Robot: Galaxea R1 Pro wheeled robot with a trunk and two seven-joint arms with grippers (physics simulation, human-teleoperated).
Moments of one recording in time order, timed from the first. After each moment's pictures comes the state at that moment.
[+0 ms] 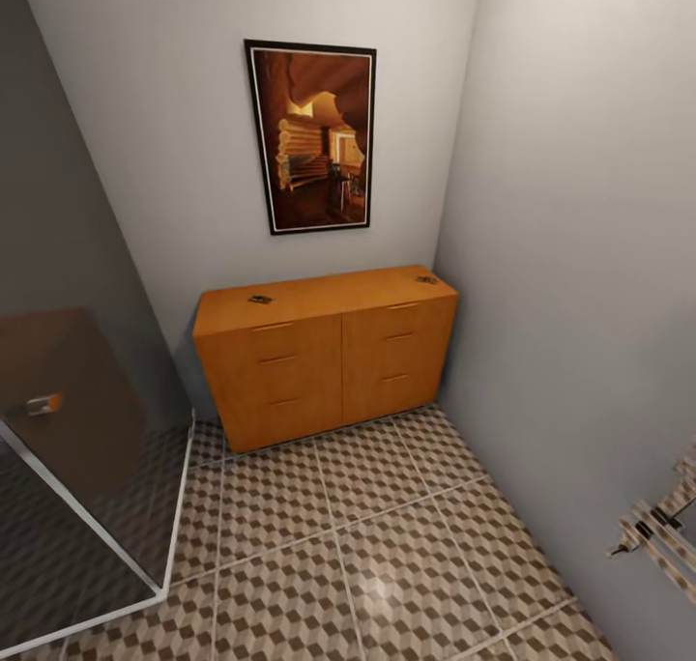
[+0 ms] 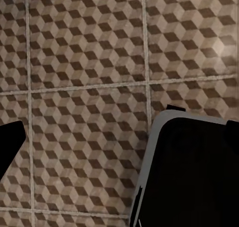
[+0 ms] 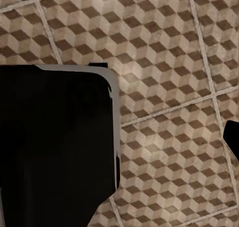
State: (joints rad) left arm -0.06 0.03 0.14 0.04 0.04 -0.62 0.17; right arm -0.07 -0.07 -0.16 -0.01 0.12 -0.38 0.02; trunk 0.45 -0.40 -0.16
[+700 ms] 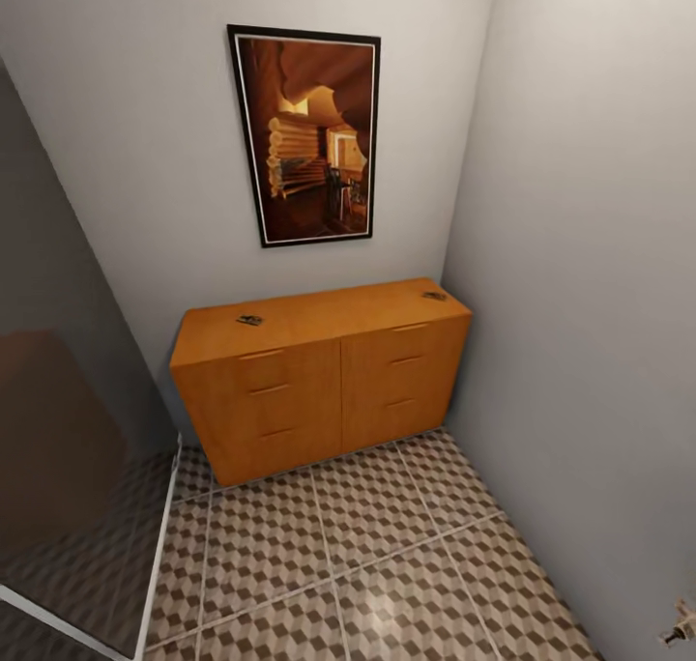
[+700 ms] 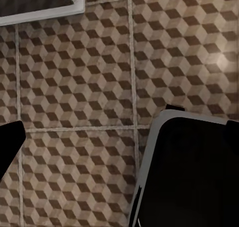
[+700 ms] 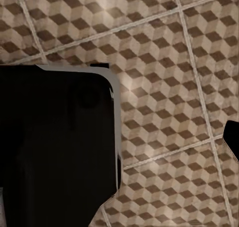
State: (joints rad) left arm -0.06 0.03 0.14 0.04 0.04 -0.62 0.17; right arm -0.07 -0.07 -0.16 -0.02 0.12 -0.38 0.02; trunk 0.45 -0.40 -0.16
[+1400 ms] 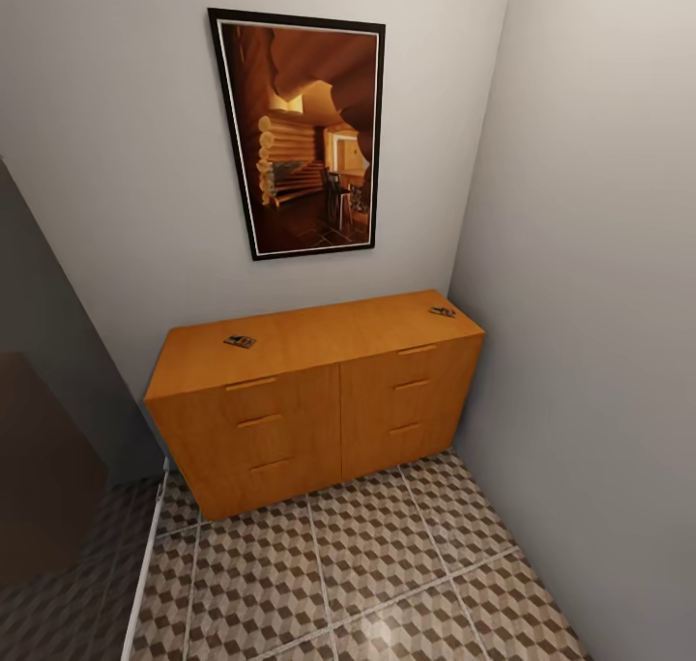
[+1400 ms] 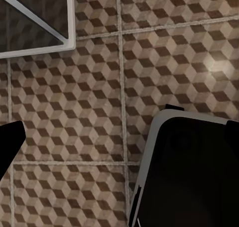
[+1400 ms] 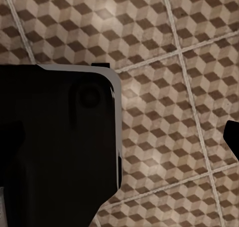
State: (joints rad) left arm -0.06 0.03 0.14 0.04 0.04 -0.62 0.17; right arm -0.07 -0.07 -0.15 -0.02 0.12 -0.38 0.02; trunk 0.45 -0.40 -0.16
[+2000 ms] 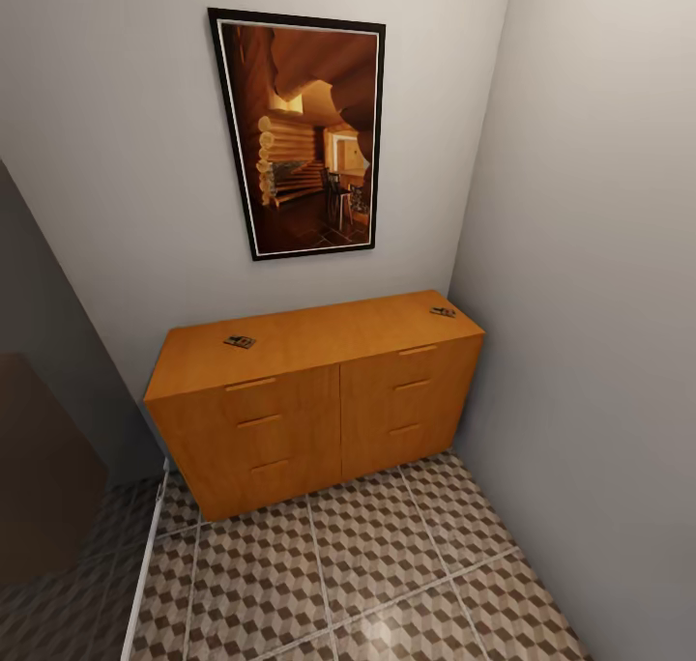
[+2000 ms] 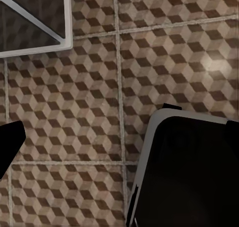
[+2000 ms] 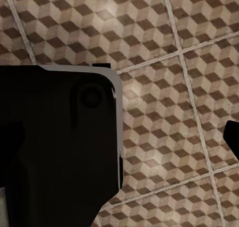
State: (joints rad) left arm -0.07 0.03 0.14 0.03 0.04 -0.61 0.17; right arm -0.07 -0.07 -0.16 -0.02 0.12 -0.38 0.02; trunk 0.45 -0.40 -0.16
